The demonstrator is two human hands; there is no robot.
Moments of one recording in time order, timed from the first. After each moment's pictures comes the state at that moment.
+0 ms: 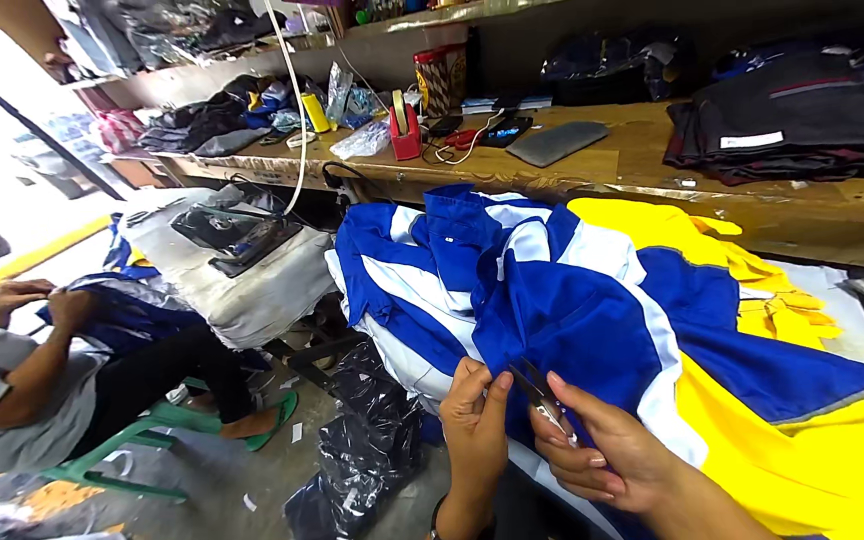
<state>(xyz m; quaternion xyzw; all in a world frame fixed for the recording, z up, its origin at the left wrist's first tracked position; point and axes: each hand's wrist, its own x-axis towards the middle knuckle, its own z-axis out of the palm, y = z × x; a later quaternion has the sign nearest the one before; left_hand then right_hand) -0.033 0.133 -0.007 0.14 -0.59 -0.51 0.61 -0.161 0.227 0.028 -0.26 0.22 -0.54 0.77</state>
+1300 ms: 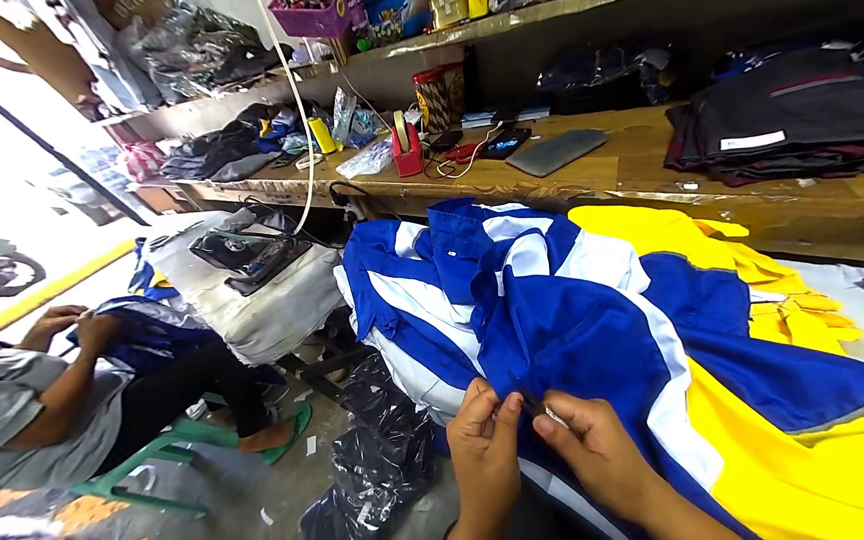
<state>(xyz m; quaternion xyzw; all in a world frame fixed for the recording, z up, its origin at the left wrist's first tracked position) -0.028 0.147 0.002 0.16 -0.59 -0.53 0.59 -0.154 0.214 -0.006 -0.59 0.48 -0.60 0.24</state>
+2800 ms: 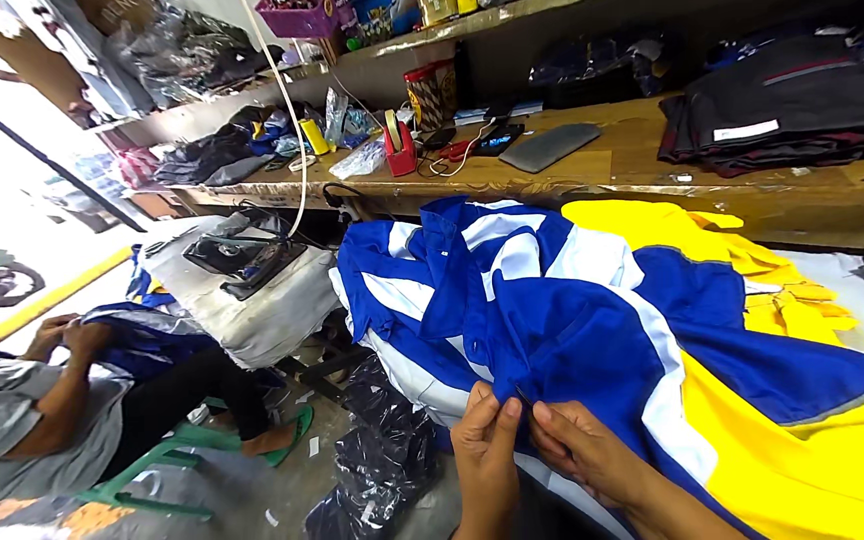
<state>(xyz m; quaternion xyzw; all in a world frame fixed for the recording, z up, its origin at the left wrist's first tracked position) -0.031 0.153 -0.007 0.14 -0.54 -0.60 0.57 -0.152 0.216 -0.006 -0.45 0.31 -0.62 0.56</state>
